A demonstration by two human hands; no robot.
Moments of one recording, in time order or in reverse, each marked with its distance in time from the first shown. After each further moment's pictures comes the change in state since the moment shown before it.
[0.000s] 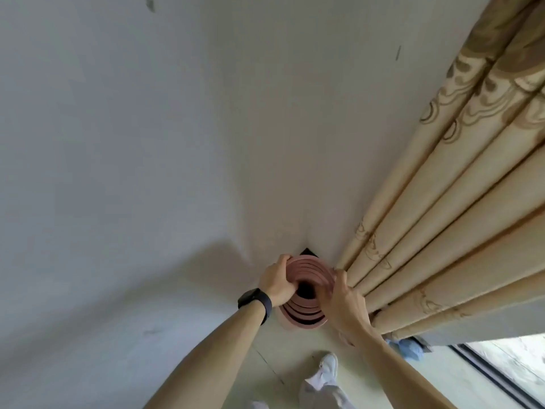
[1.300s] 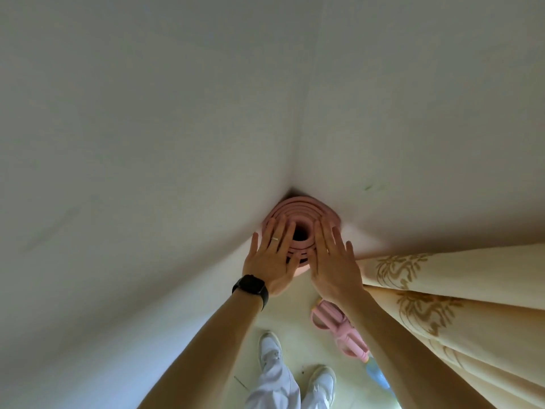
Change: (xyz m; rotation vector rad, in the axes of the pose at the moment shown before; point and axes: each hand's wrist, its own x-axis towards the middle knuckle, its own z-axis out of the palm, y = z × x) left_hand 0.408 -0.091 0.141 0.647 -0.106 0.248; right_hand 0.399 0.133 0.142 -0.326 -0.114 -0.215
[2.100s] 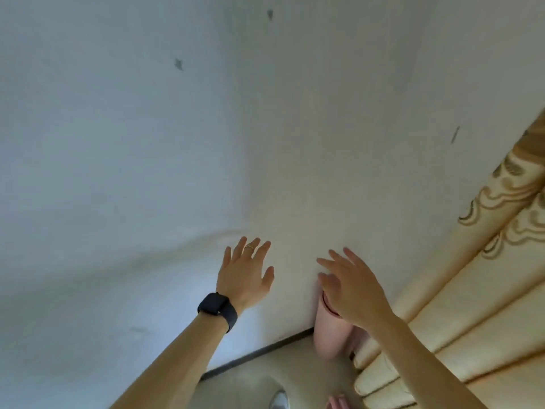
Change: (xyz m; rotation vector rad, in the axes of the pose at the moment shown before) left_hand -0.375 0.103 -0.250 -0.031 0.529 -0.570; right_hand -0.231 -0.129 -0.287 0.019 0.171 -0.659
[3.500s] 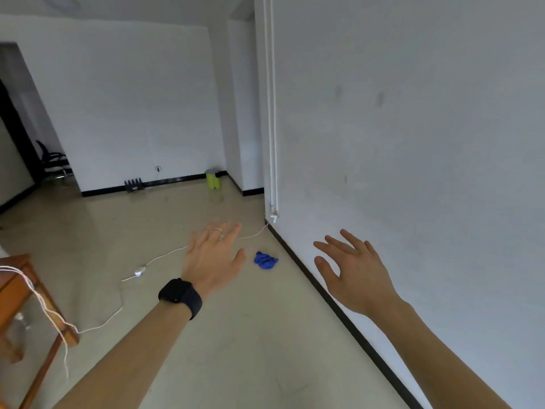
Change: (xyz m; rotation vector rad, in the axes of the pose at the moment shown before) left_hand -1.146 -0.452 -0.303 0.329 0.557 -1.530; right_hand -0.538 -1.035 0.167 0.251 -0.208 -1.483
